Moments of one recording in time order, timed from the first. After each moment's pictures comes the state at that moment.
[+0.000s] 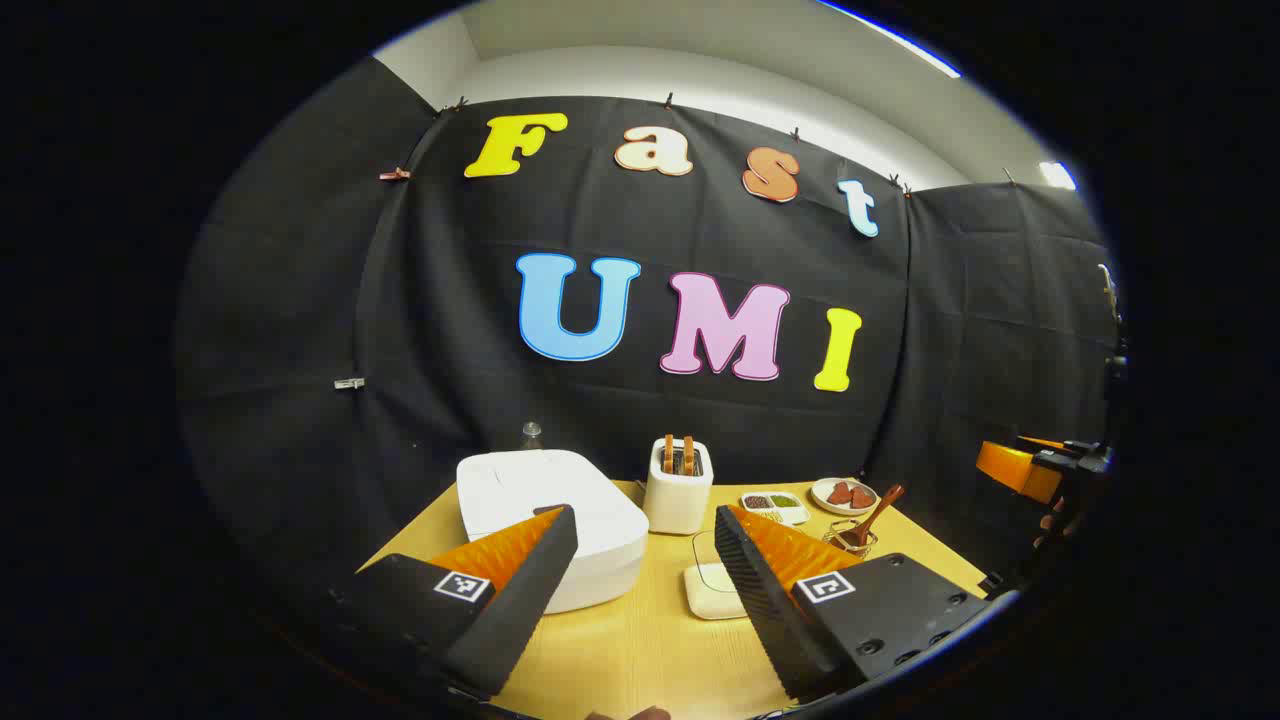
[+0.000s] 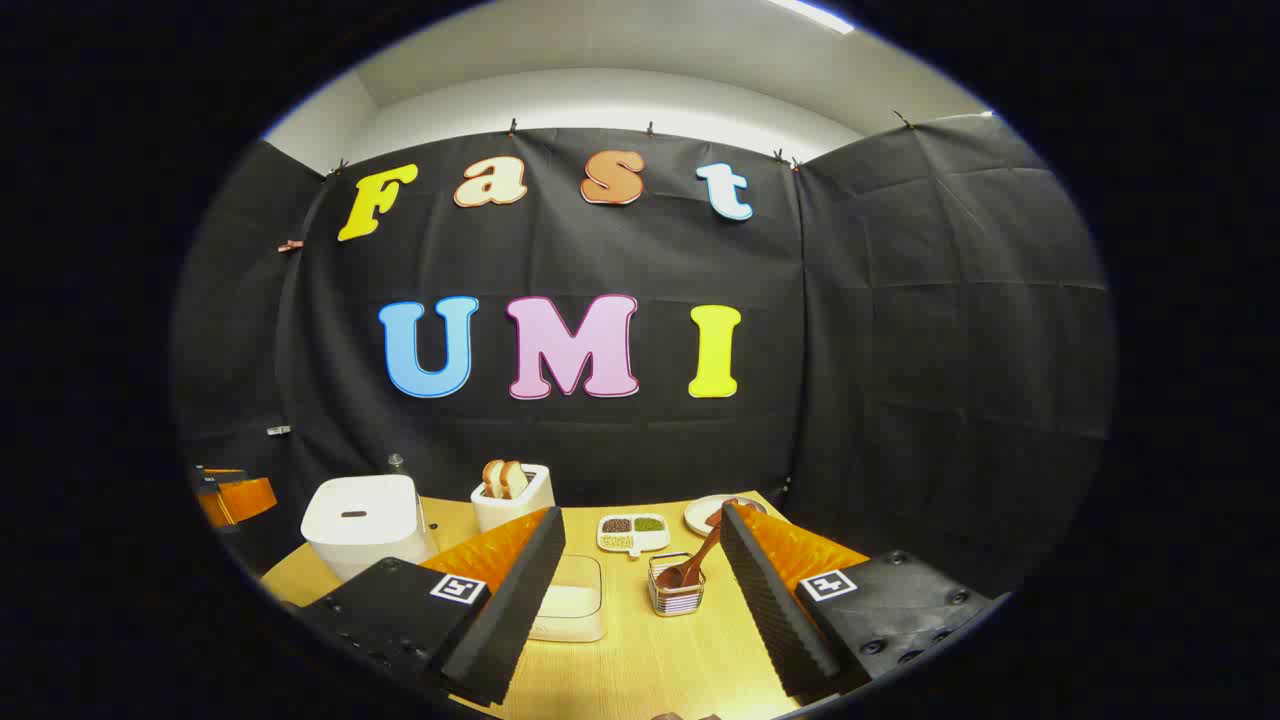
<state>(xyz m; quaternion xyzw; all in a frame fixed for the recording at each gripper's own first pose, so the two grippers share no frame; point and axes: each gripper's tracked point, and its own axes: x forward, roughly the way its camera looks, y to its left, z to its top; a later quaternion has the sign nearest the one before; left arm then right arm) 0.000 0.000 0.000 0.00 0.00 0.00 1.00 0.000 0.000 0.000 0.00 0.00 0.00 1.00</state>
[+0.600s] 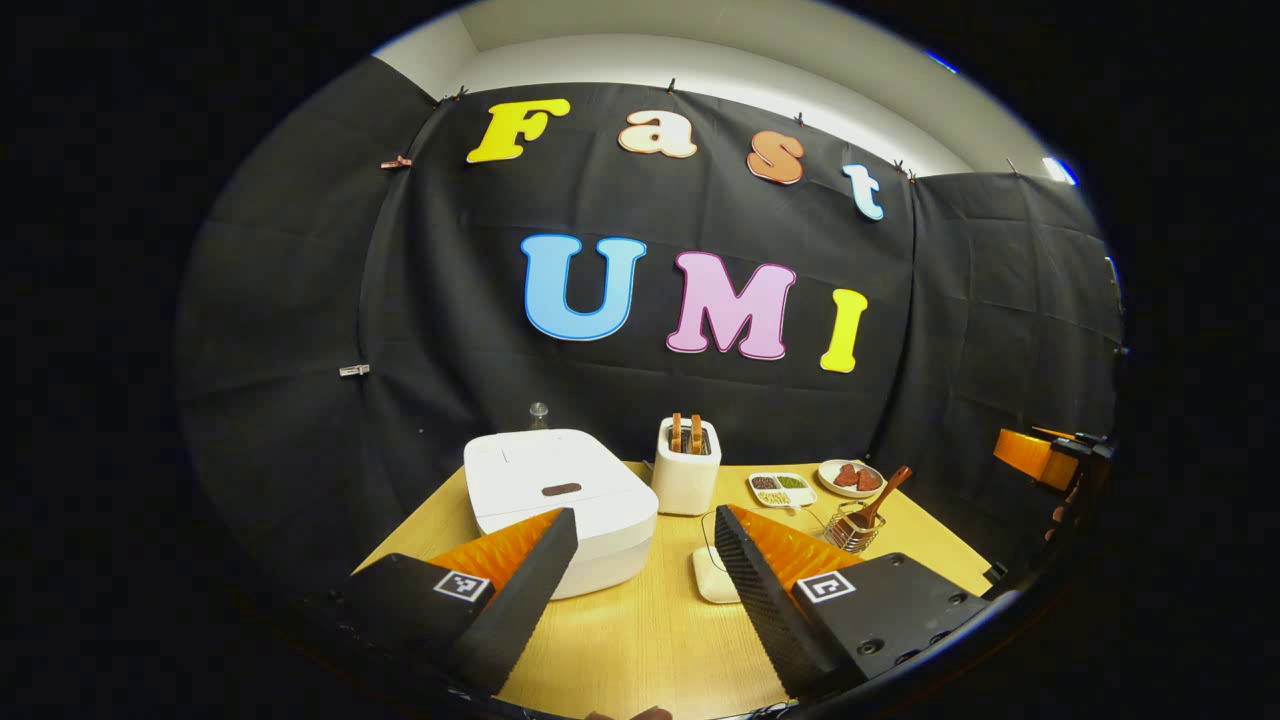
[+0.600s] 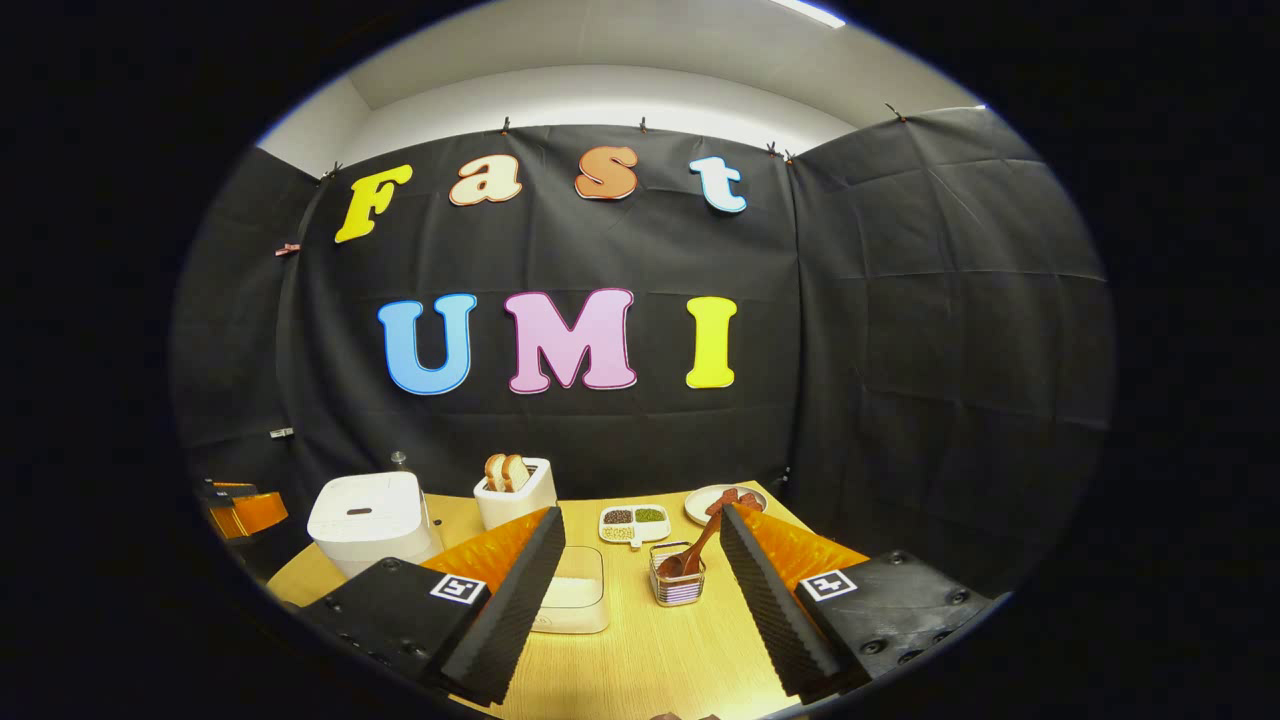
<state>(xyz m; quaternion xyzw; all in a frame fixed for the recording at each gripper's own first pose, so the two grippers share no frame) -0.002 0.007 -0.015 0.00 0.03 0.01 1.00 -0.008 -0.005 -0.002 0.01 0.01 0.00 1.00</state>
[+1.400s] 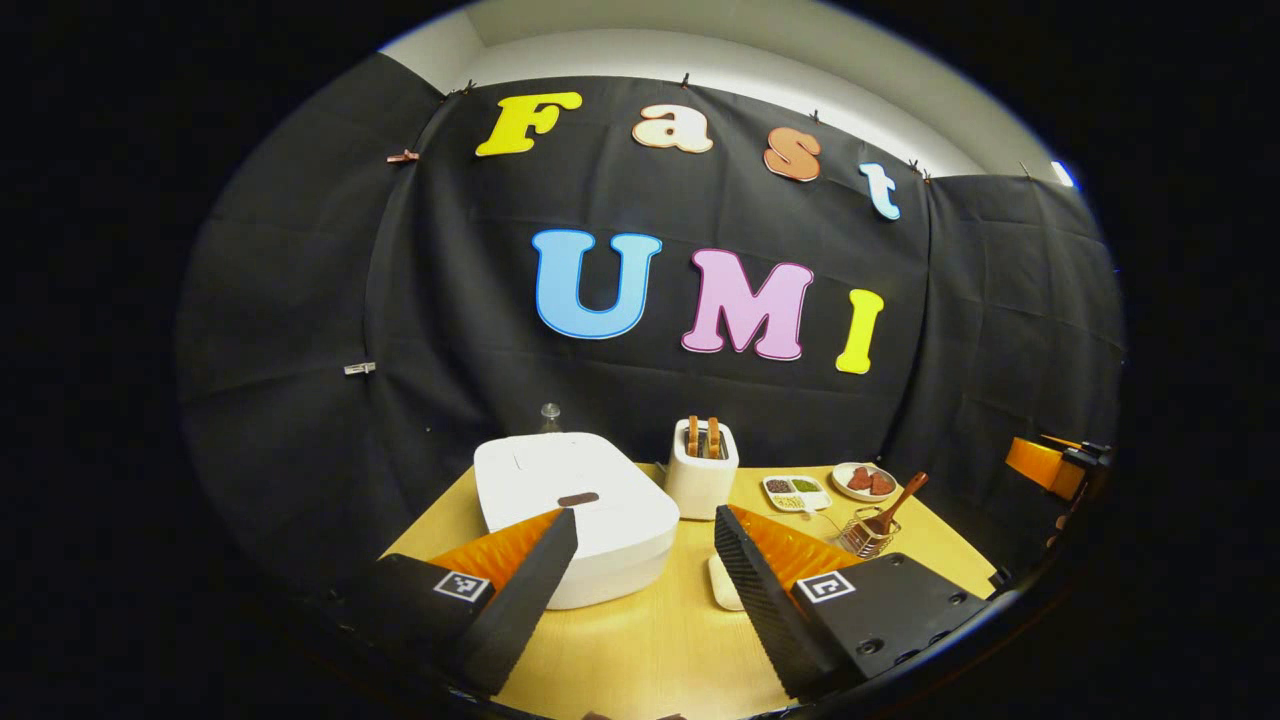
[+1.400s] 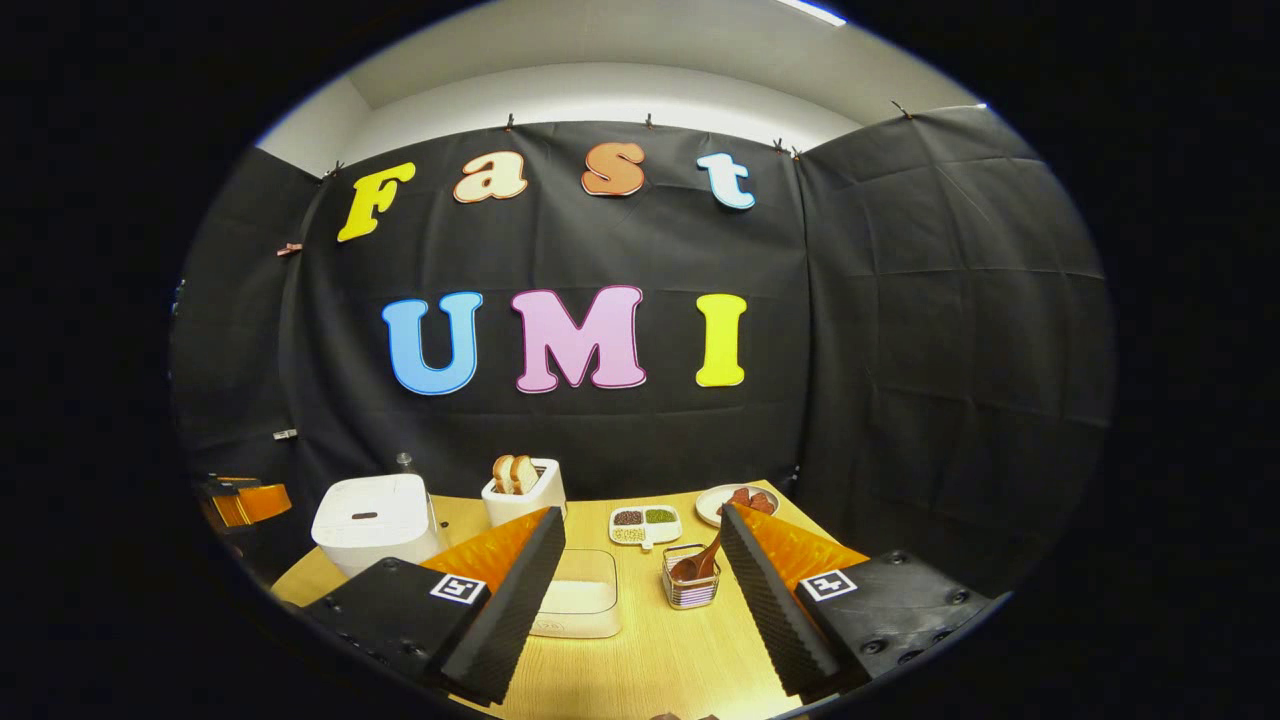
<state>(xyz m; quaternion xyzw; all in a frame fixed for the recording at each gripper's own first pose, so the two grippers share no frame) 0.027 0.038 -0.003 0.00 0.04 0.03 1.00 0.007 0.012 -0.005 0.01 0.01 0.01 1.00</state>
